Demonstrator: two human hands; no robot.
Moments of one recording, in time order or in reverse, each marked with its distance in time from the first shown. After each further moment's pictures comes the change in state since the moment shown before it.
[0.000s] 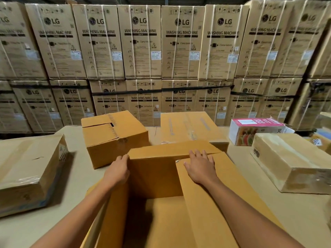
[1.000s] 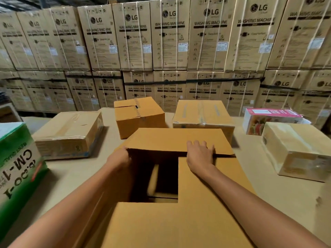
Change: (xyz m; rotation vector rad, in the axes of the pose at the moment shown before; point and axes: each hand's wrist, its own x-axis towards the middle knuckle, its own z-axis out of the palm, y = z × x) left_hand -0.180 0.025 -0.030 -0.024 -0.101 -0.273; right_hand -0.163 -0.005 -0.054 -0.131 0.024 -0.175
